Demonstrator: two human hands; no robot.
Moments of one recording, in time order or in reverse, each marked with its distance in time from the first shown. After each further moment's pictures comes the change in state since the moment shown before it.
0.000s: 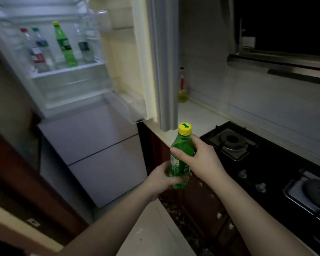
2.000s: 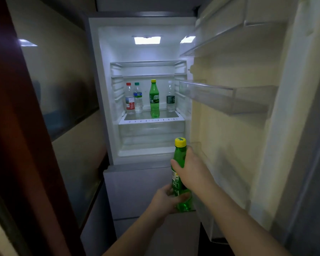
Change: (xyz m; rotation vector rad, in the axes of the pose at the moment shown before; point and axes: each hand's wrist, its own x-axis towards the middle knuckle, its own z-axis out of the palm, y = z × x) left_hand 0.147 0.085 -0.291 -0.236 0.600 0.139; right_hand 0.335 -0.153 0.216 -0.090 -0.207 -0.400
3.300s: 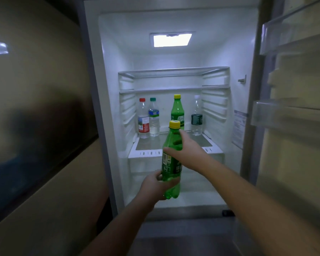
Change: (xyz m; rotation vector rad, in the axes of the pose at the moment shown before) left_hand 0.263 0.105 -0.177 0.174 0.200 0.082; right_hand 0.314 -0.040 0.117 0.280 -0.260 -0.047
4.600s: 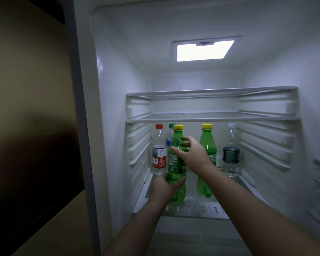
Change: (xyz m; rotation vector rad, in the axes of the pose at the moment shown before) left_hand 0.225 0.037 -0.047 0.191 0.301 0.140; right_hand 0.251 0.025 0.028 0.087 0.150 -0.158
